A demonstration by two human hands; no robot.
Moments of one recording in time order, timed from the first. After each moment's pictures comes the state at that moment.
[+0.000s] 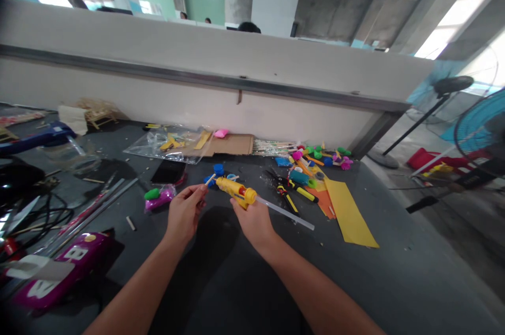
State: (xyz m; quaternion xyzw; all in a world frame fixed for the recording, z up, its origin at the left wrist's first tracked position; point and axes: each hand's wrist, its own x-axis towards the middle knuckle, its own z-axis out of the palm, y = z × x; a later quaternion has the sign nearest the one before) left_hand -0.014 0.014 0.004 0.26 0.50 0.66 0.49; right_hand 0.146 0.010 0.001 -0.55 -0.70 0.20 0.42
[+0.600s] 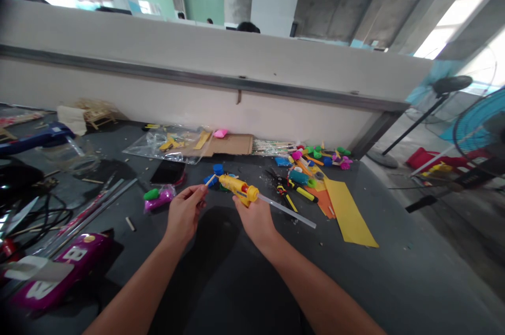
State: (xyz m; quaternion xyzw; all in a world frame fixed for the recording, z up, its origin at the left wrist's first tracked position) left_hand -0.015 0.014 0.004 0.26 0.49 0.66 0.50; right_hand 0.148 0.012 0.008 -0.56 -0.69 0.19 0.42
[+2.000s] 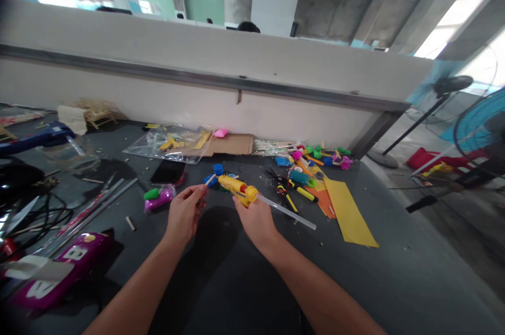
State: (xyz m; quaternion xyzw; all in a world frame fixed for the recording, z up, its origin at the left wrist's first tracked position) left_hand -0.016 0.016 0.001 0.25 0.49 0.66 0.51; right_hand 0.149 0.012 0.007 -0.56 -0.71 0.16 0.41
